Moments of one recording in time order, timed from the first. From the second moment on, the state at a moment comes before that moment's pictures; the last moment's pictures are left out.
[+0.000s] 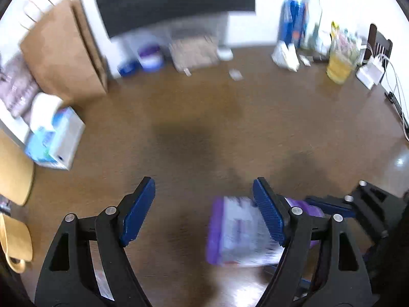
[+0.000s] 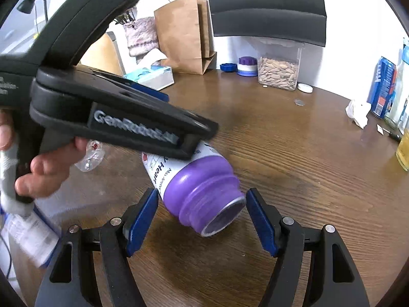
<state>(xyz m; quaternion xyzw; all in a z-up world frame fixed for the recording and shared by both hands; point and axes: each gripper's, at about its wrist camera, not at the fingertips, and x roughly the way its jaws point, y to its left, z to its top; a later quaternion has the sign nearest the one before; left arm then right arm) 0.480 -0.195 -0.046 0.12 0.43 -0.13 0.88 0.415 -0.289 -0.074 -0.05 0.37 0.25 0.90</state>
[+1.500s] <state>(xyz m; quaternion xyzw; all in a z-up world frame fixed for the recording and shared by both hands) 0.437 -0.163 -0.035 0.04 0.44 -0.24 0.87 0.419 -0.354 -0.057 0.06 0.37 0.15 0.91</state>
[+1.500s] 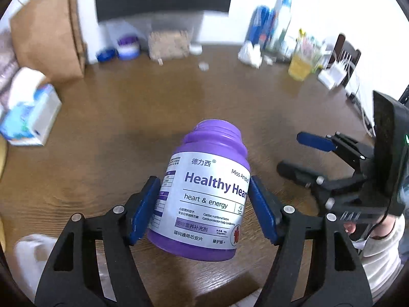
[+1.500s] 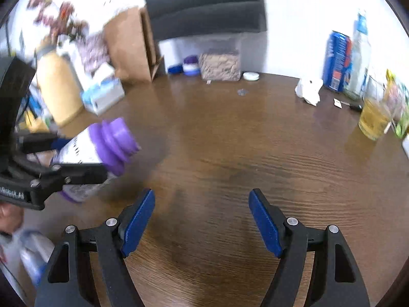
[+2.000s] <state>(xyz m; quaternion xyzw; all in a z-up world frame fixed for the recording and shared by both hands) 0.379 -0.134 0.026 0.01 0.29 -0.33 0.90 0.420 -0.320 0.000 0.37 0.36 0.40 0.76</state>
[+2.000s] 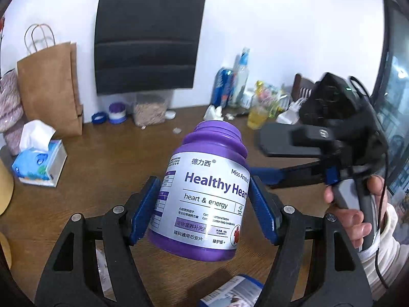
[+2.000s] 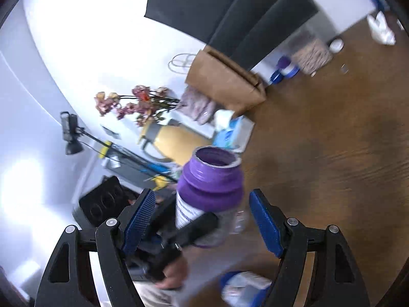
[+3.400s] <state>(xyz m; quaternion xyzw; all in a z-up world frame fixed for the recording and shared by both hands) 0.417 -0.162 -0.044 0.07 0.38 -0.39 0.83 0.405 -0.274 -0.027 0.06 0.35 0.29 0.89</state>
